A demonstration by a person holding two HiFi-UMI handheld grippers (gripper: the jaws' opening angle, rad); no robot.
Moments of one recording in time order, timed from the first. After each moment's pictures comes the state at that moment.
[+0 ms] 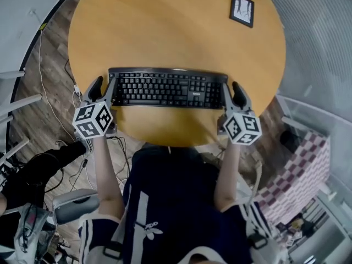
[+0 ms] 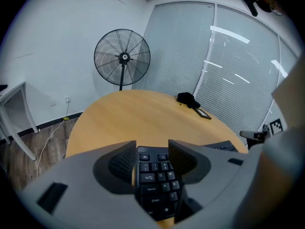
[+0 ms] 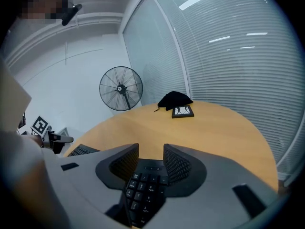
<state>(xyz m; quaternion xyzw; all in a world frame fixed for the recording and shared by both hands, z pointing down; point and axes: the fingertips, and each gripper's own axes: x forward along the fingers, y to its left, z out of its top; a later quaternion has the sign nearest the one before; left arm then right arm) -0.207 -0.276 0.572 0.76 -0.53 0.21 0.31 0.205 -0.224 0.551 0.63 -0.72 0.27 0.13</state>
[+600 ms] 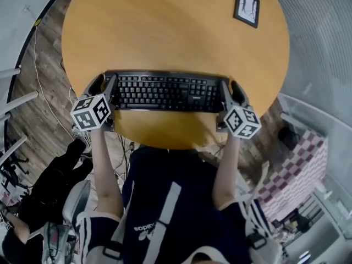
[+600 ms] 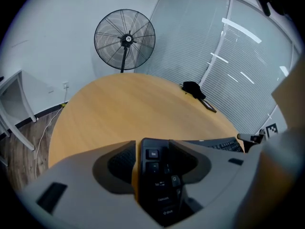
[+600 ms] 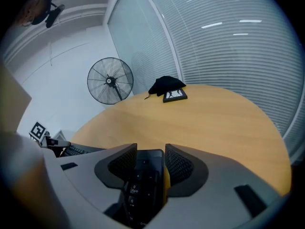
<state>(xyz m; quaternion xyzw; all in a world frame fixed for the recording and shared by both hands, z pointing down) -0.206 -0.293 0.623 0.73 -0.51 0.25 0.38 0.221 -0.239 0.608 0.63 -0.68 0.35 0.14</state>
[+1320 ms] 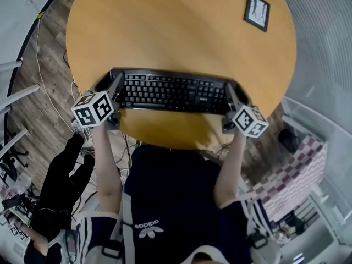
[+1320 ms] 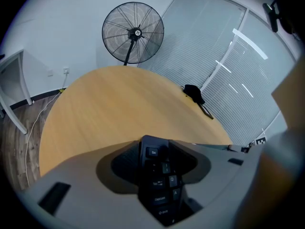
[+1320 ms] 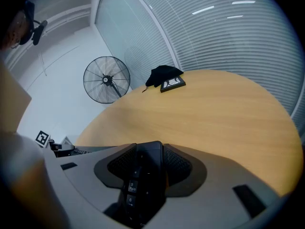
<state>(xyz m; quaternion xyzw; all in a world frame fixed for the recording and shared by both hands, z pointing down) -0.208 -0.293 0.630 0.72 -0.48 0.21 0.45 0.214 -0.244 0.625 0.59 -0.68 0.41 0.14</state>
